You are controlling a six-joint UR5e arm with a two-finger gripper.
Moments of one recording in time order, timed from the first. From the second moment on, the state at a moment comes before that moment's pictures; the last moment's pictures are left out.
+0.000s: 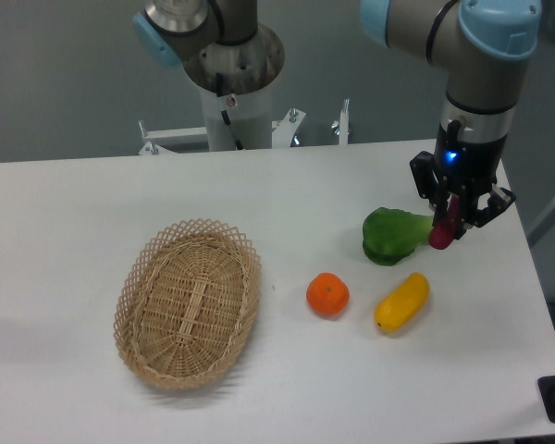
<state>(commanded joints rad) 2.71 -1.85 -1.41 -1.21 1.45 1.48</state>
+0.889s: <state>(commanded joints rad) 2.48 -1.83 -1.43 -1.19 1.46 1.00</state>
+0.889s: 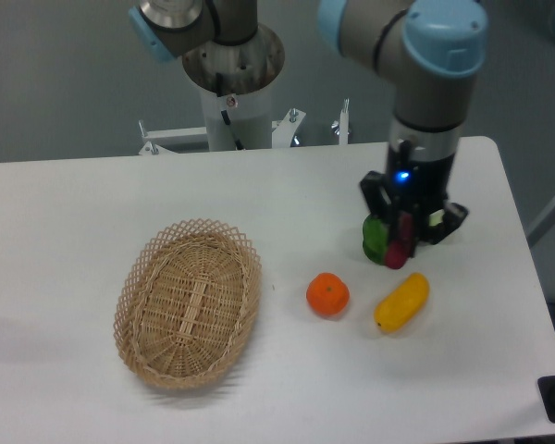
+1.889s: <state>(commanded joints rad) 2.06 -1.94 -1.73 -0.76 1.72 0.61</state>
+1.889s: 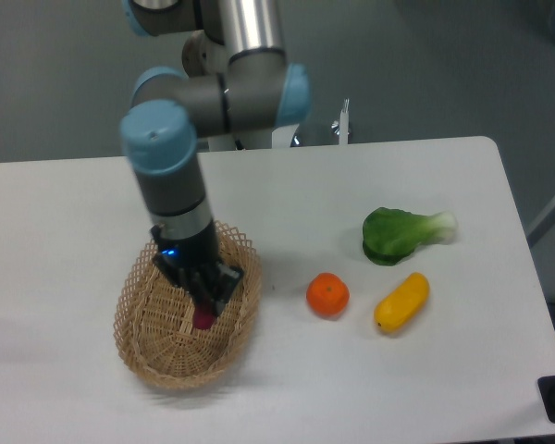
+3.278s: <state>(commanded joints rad) 2.01 -1.98 -1.81 -0.76 1.72 0.77</state>
